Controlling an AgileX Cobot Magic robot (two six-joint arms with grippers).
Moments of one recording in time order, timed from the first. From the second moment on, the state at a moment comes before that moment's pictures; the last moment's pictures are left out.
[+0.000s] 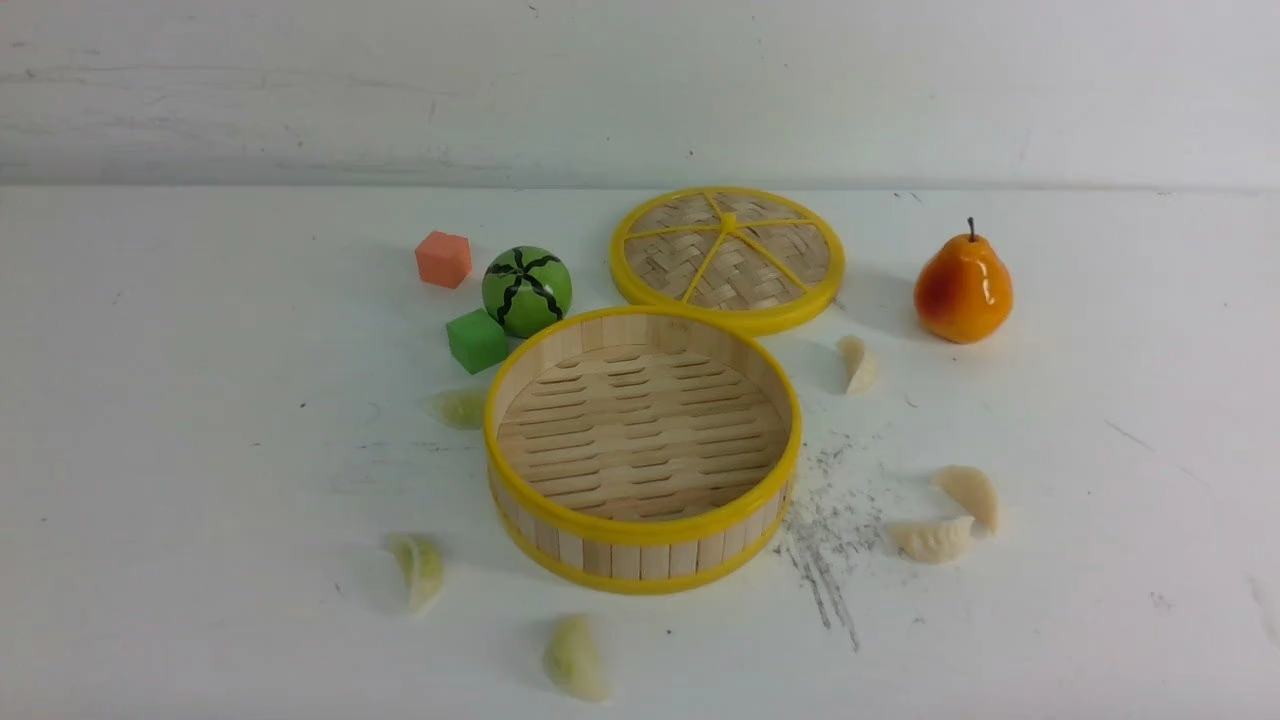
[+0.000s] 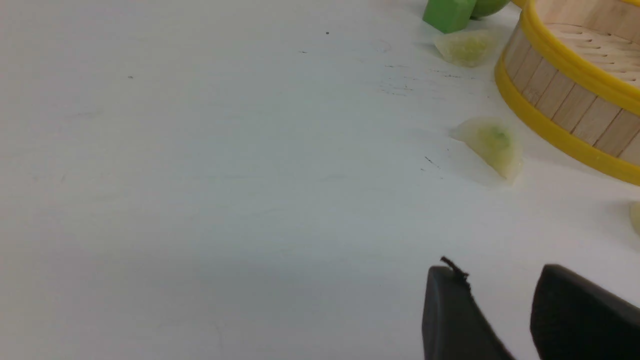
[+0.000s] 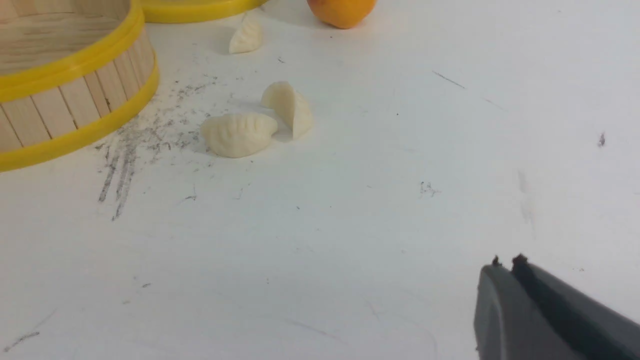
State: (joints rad) right arm 0.03 -0.01 0.02 0.02 0.38 0.05; left arm -0.06 -0.01 0.03 -0.09 0.38 -0.10
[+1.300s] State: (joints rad) right arm 0.03 -0.01 0.02 -0.02 0.37 0.05; left arm -0.06 -0.01 0.03 -0.05 0.20 -0.09
